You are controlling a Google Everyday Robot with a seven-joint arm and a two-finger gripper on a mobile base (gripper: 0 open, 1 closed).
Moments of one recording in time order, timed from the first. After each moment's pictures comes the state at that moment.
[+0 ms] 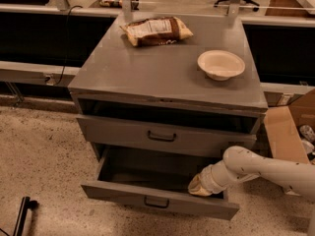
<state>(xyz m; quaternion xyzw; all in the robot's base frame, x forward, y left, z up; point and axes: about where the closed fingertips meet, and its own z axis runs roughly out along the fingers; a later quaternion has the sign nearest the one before) 0.497 -0.150 0.412 -0.67 0.69 0.17 0.21</state>
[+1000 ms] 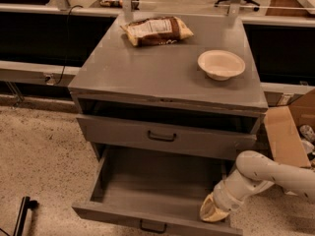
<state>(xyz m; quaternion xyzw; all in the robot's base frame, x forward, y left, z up) 0.397 -0.180 0.426 -0.70 0.64 0.29 0.12</state>
